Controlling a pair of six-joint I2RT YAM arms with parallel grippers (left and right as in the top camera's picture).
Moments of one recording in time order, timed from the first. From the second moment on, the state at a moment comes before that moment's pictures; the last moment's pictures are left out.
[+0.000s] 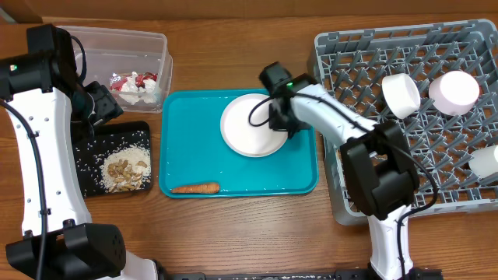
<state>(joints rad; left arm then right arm) 0.25 1.70 1.84 -1.52 -0.06 -0.42 0.48 2.19 1.64 -0.91 0.12 0.51</state>
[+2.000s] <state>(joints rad) 0.25 1.70 1.84 -1.51 -0.06 -0.42 0.32 1.58 1.26 -0.70 1.08 0.43</state>
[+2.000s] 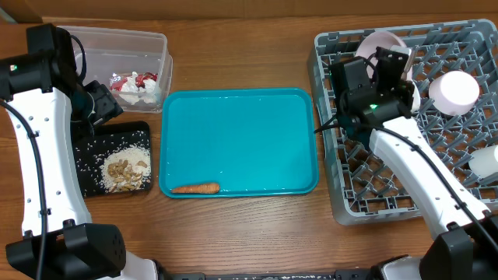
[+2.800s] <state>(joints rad) 0.25 1.70 1.84 -1.51 -0.06 -0.42 0.31 1.58 1.25 -0.68 0.56 0.43</state>
